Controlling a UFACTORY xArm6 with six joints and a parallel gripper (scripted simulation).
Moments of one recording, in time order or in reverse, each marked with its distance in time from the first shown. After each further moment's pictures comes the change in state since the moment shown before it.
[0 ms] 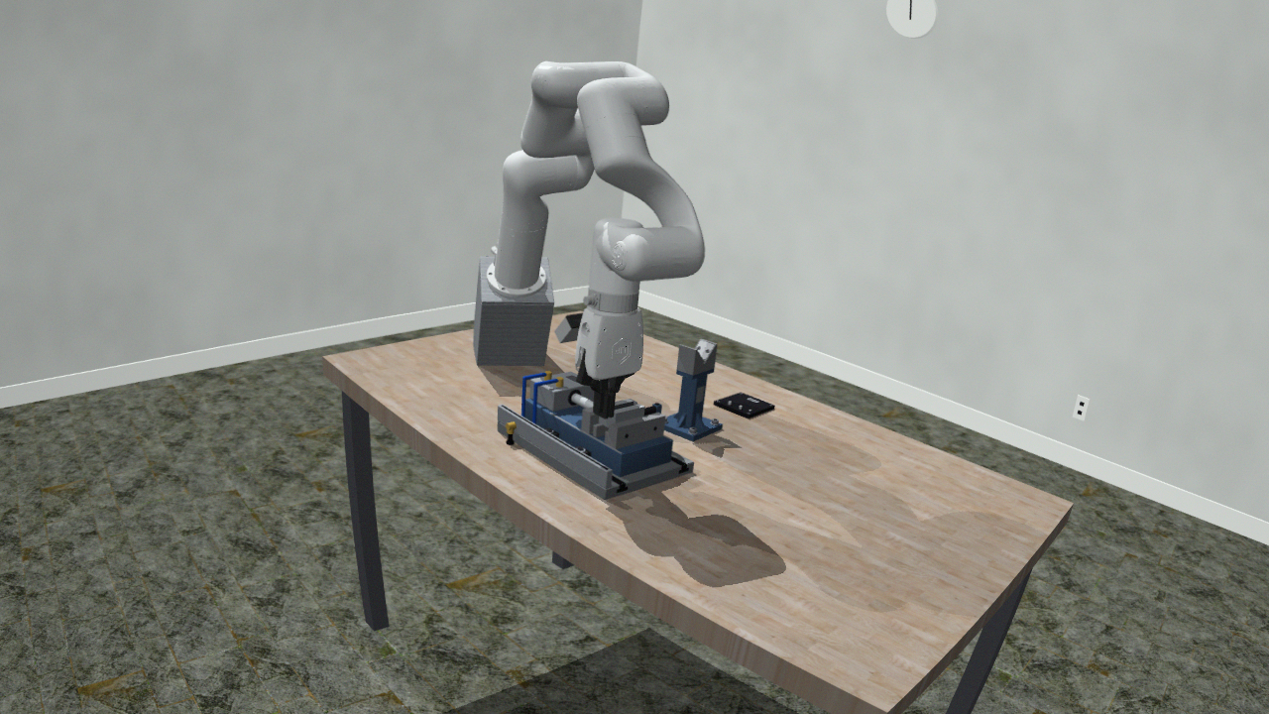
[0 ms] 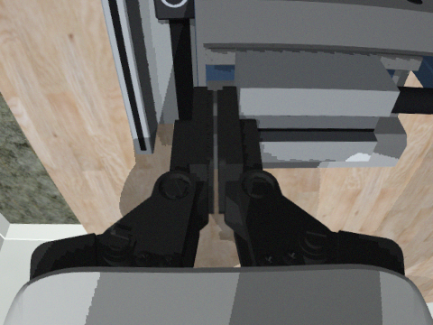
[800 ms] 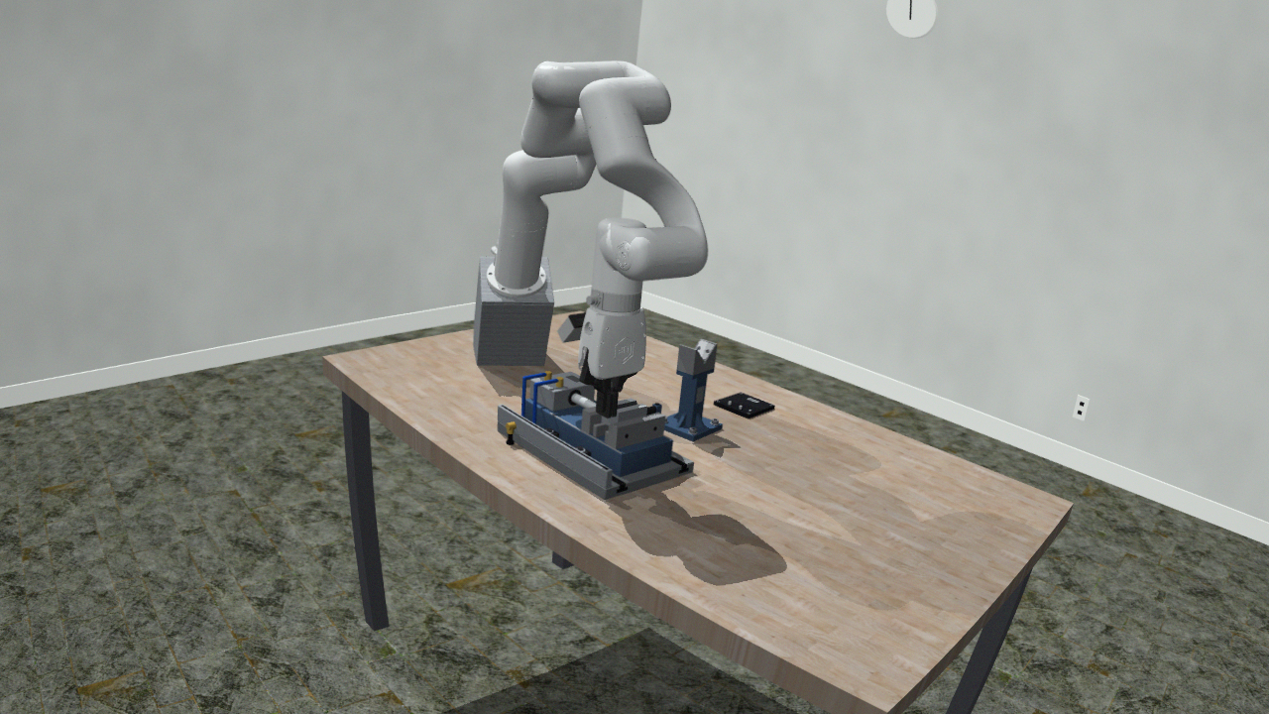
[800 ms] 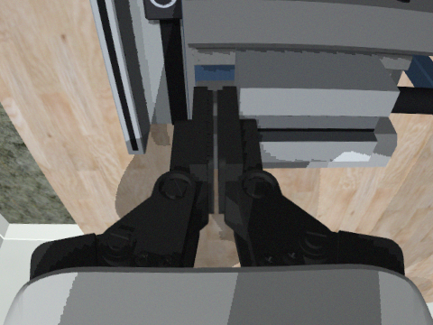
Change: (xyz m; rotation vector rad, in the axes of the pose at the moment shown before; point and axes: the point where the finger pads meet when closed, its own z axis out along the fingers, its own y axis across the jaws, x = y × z) arm 0.000 0.006 0.000 0.000 0.000 0.000
